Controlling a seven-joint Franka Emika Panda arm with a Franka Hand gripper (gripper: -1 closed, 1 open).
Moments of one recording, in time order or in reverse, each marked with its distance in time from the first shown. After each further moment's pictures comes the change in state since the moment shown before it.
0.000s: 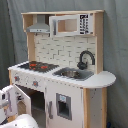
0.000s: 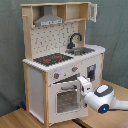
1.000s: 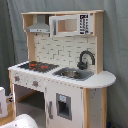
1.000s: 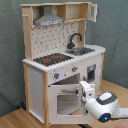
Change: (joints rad) arm 0.053 0.008 0.032 0.130 0.073 -0.254 -0.003
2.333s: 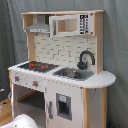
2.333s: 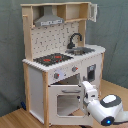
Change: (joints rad) arm 0.039 0.001 -0.024 0.087 0.031 -0.157 -0.072
